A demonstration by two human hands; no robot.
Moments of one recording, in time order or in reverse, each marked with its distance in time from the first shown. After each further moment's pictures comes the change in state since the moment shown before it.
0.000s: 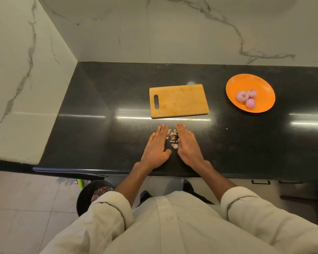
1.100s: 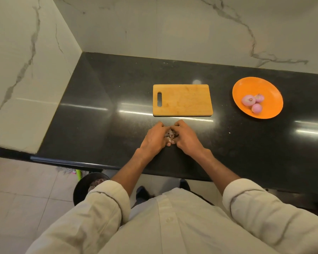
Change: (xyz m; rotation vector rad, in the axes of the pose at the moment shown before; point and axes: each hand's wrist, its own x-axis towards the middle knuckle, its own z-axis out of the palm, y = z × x) left_hand 0.034 0.015 -0.028 0.129 0.053 -0.080; right_hand 0.045 -0.017 -0.027 -0.103 -0.185 -0.049
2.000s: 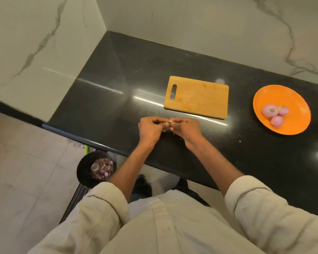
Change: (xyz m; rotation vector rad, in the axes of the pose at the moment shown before) left_hand -0.026 0.004 0.000 -0.845 0.501 -0.478; right_hand 0.025 -0.036 -0.009 1.135 -0.021 0.587
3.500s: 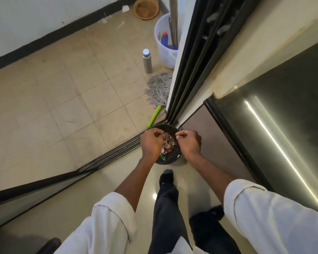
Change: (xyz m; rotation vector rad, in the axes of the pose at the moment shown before) left_hand 0.005 -0.344 -0.381 0.028 0.606 -0.512; right_hand 0.009 0.276 0.459 -1.162 -0.320 -0.249
